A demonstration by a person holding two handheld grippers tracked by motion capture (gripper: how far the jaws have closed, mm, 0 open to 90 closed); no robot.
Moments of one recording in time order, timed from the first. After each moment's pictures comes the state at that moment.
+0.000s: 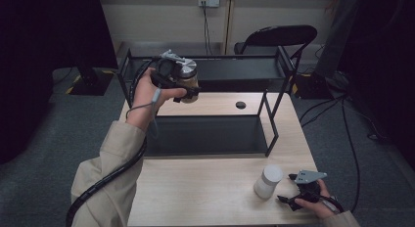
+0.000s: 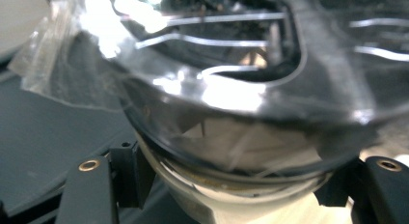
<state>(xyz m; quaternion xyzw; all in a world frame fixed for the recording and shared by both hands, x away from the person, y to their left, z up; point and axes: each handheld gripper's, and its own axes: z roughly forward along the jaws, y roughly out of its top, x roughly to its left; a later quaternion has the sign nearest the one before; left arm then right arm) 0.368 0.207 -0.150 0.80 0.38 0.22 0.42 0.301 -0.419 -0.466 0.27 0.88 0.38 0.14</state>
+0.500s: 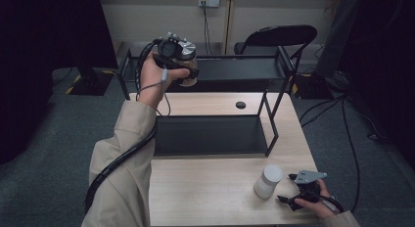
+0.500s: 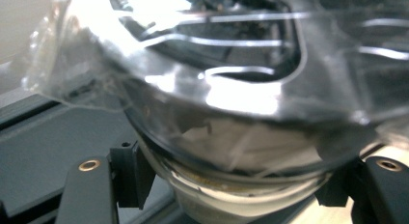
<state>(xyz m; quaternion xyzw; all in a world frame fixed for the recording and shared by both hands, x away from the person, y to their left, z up) 0.394 0.189 -0.133 0.77 0.43 0.25 0.41 0.301 -0.419 -0.466 0.27 0.88 0.38 0.14</state>
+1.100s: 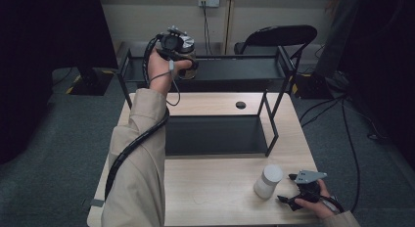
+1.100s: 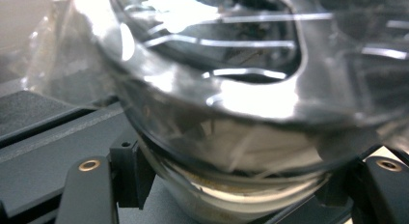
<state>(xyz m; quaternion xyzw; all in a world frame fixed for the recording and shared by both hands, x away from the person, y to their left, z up) 0.423 0.178 -0.139 0.75 0.47 0.26 0.40 0.301 -0.419 -0.466 0.27 0.88 0.38 0.14</state>
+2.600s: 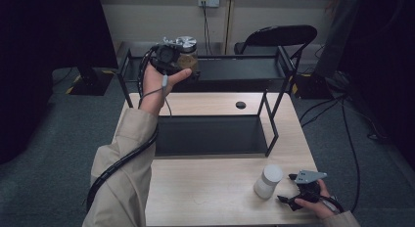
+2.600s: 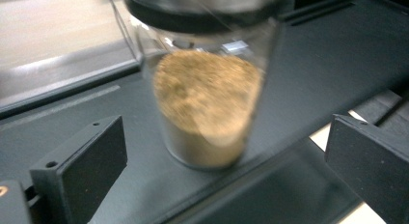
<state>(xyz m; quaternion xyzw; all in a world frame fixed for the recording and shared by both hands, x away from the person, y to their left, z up) 0.379 0.191 -0.164 0.74 0.44 0.28 0.43 0.301 -0.419 -0.466 0.27 0.88 0.38 0.14</state>
